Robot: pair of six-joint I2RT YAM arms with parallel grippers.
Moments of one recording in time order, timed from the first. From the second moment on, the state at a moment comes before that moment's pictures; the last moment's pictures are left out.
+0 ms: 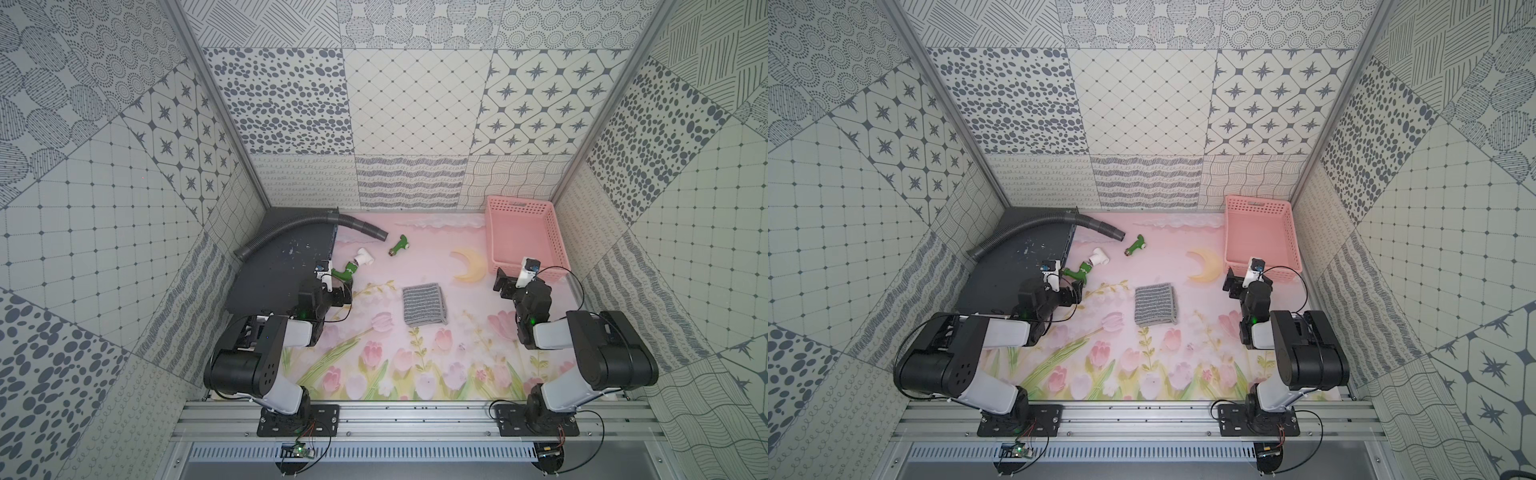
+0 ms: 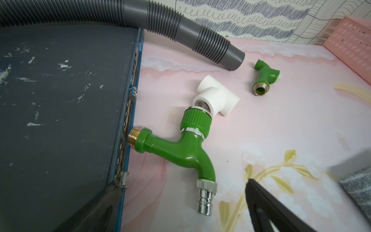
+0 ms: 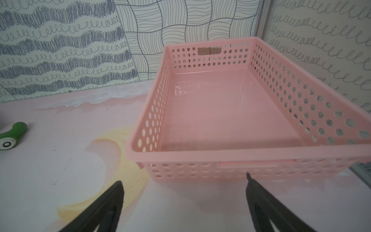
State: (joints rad) left arm -0.03 1.57 0.40 0.73 0.11 -0.10; right arm 0.01 1.57 0.34 1.00 0.09 0.11
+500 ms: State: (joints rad) left arm -0.03 1.57 0.40 0.73 0.11 -0.10; right arm 0.01 1.57 0.37 0.93 0.00 0.07
